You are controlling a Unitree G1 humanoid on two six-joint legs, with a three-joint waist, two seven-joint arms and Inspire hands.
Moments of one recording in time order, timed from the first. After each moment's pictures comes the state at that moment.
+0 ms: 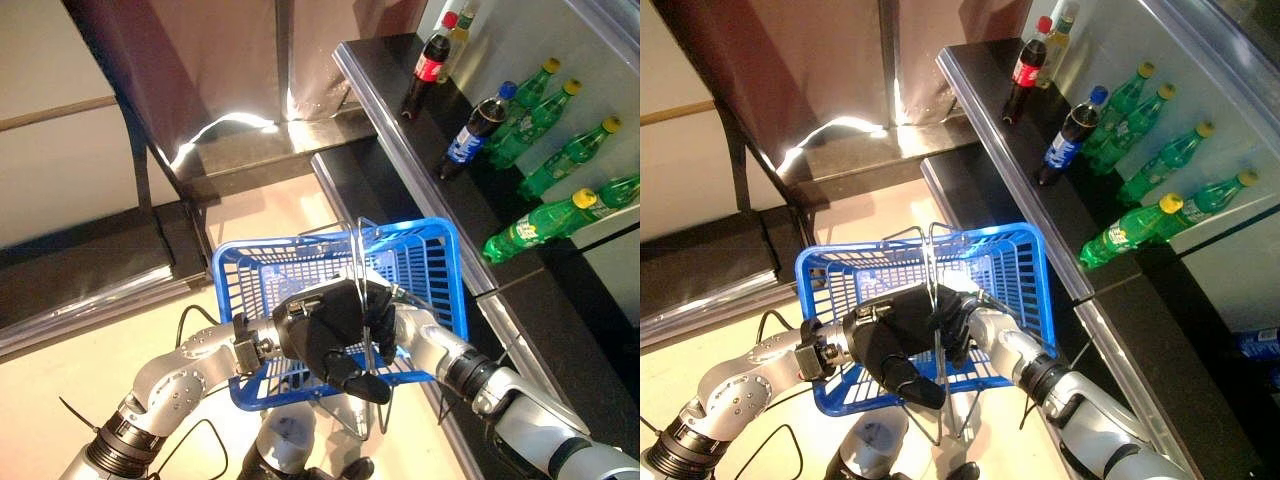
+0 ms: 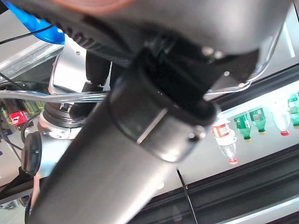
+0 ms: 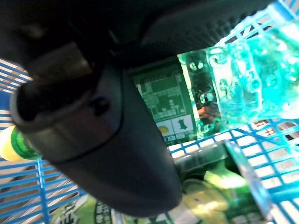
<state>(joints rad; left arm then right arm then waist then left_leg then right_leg) -0.18 0.64 -0.31 -0.34 -1.08 0.43 -0.65 -0.66 -0.35 0.83 0.55 -0.43 0.15 0.04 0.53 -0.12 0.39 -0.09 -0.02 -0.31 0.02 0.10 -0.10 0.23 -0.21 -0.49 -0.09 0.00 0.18</state>
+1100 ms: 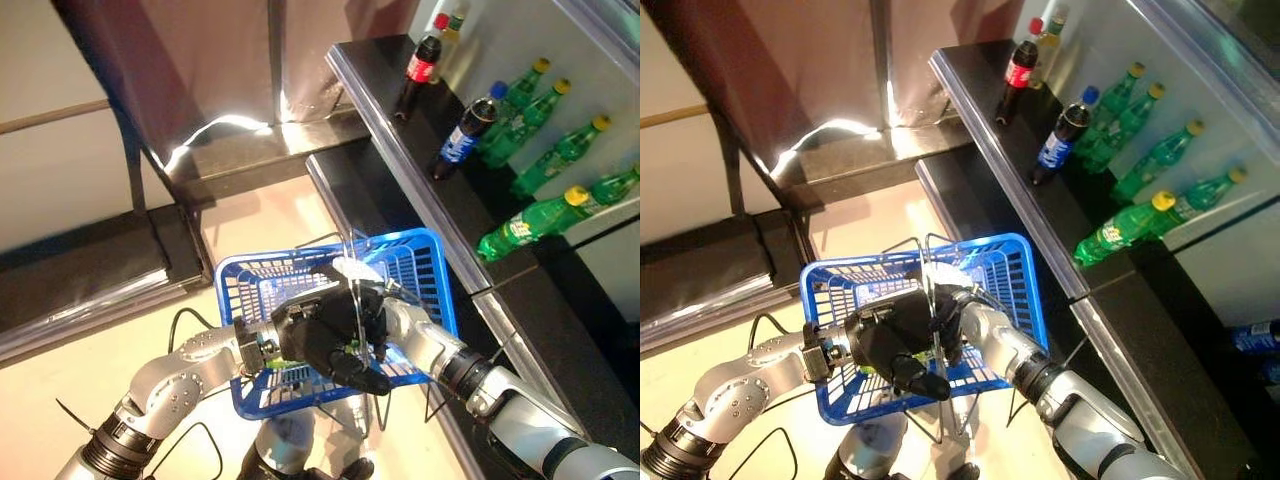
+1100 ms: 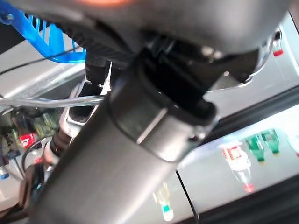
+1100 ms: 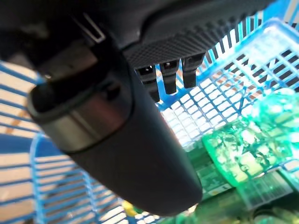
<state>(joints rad) -0.14 0.66 -0.30 -0.34 -1.05 0.44 -0.52 -0.65 -0.32 0.76 0.44 -0.34 0.19 0.01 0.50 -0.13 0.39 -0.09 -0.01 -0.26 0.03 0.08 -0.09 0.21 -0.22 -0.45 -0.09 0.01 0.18</state>
